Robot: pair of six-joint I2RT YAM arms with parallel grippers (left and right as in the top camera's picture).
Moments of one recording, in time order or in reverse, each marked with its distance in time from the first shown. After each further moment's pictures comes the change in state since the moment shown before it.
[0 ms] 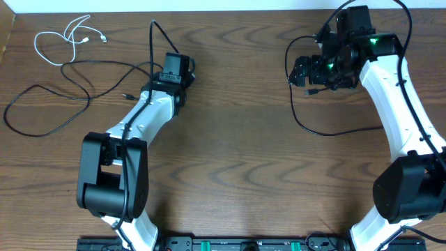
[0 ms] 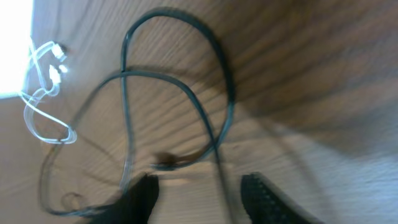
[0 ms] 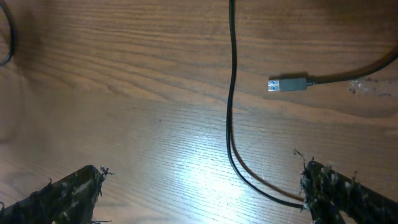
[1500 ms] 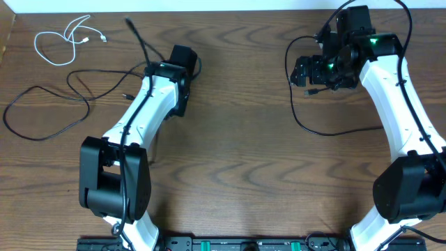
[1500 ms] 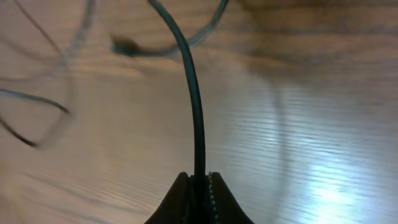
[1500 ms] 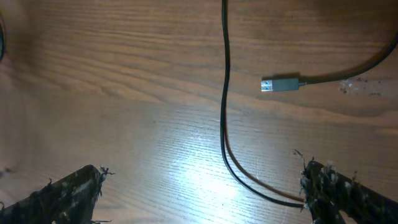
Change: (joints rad) left arm -0.038 0.000 0.217 -0.552 0.007 -0.544; right arm 0.000 0.000 0.000 0.001 0.023 0.000
